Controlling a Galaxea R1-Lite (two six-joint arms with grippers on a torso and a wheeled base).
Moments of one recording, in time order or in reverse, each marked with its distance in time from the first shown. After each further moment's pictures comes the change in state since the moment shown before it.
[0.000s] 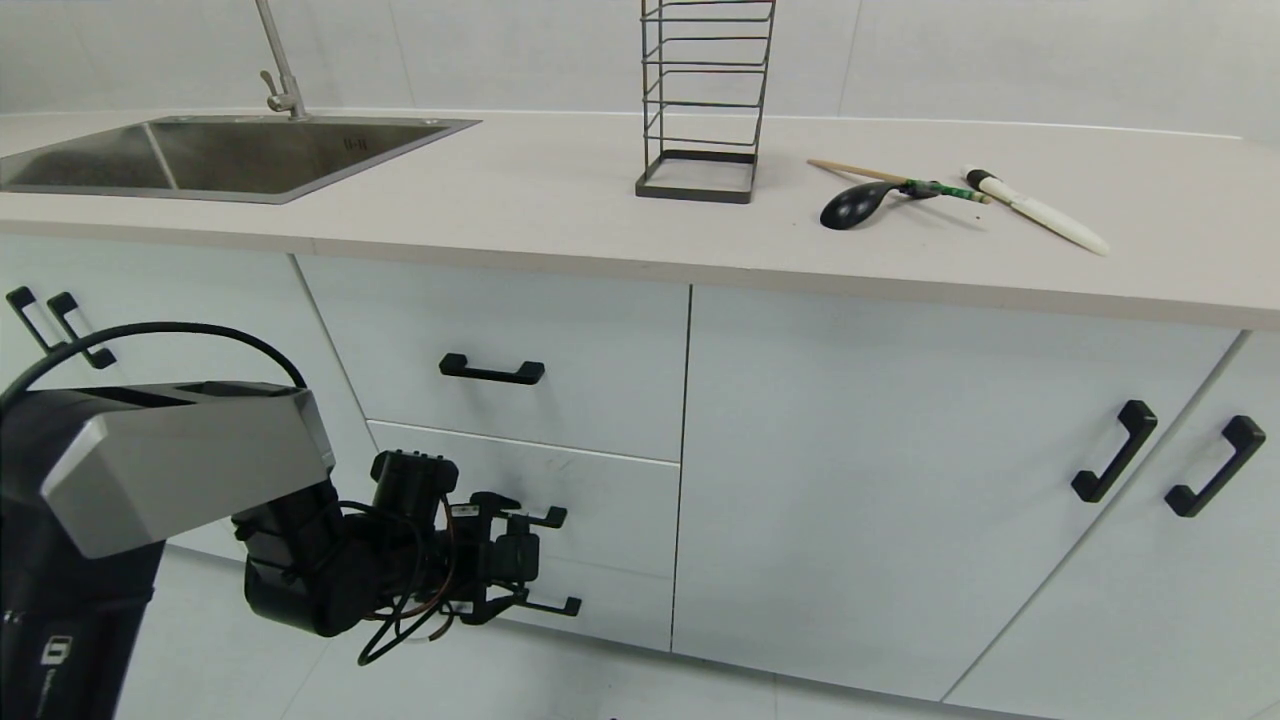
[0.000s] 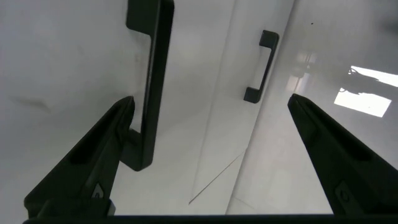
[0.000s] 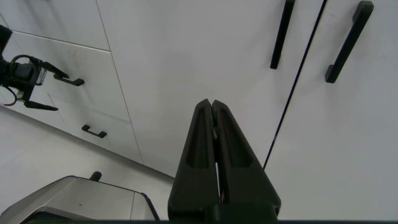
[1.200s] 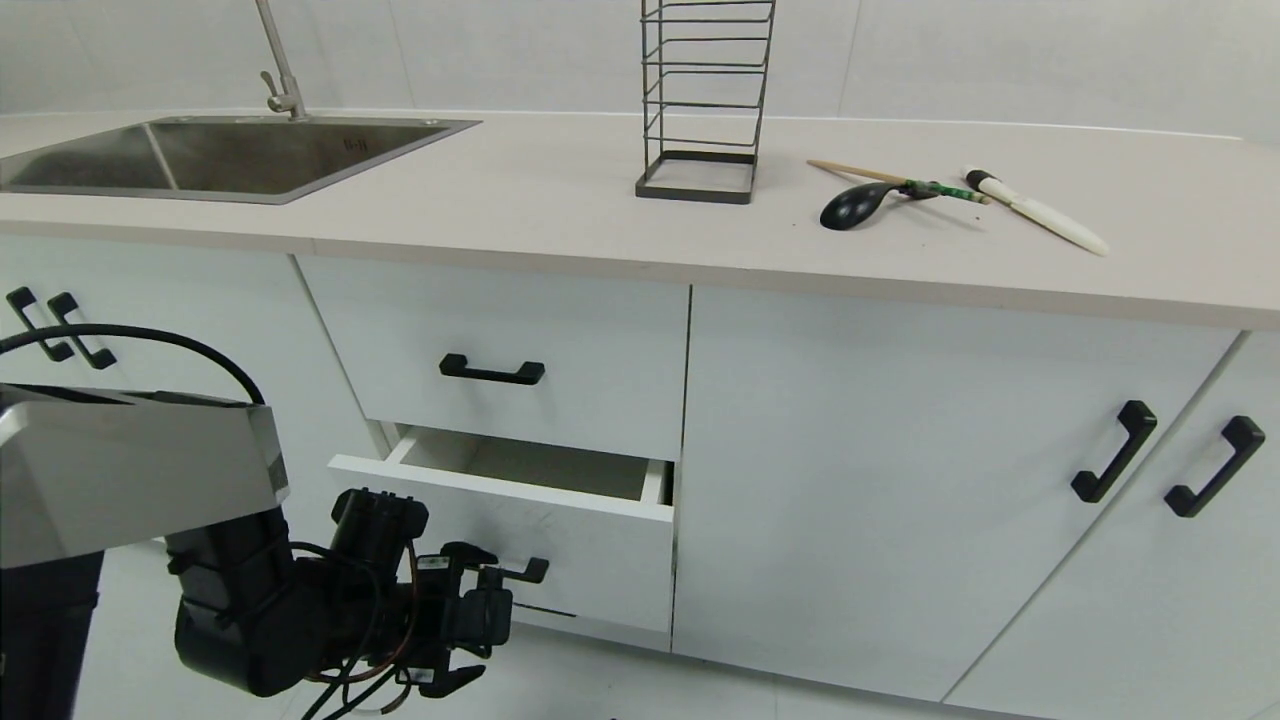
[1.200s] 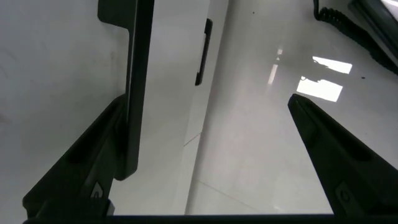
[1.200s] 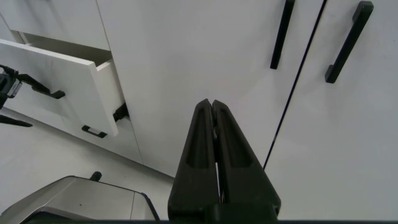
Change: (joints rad) left arm 0.004 -0.104 0.234 0.005 -0.004 0.003; right arm 0.000 0.000 0.000 0.000 0.001 0.001
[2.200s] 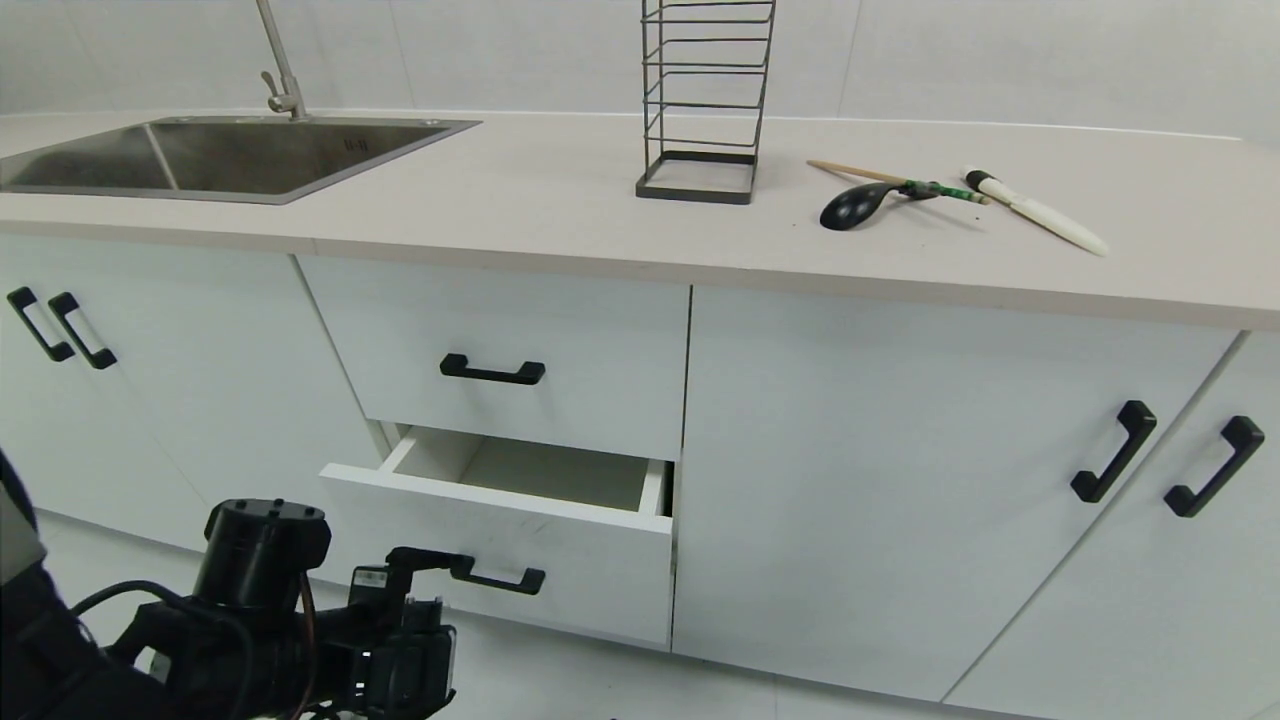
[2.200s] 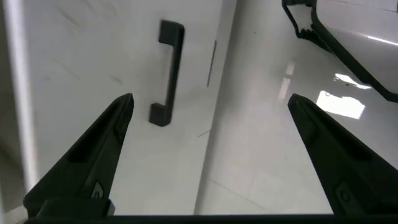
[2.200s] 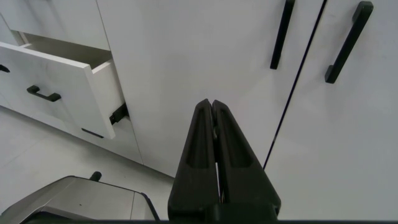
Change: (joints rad) left arm -0.045 -0.423 0.266 -0.002 -0.060 -0.006; right arm 0.000 0.000 0.000 0.000 0.000 -0.001
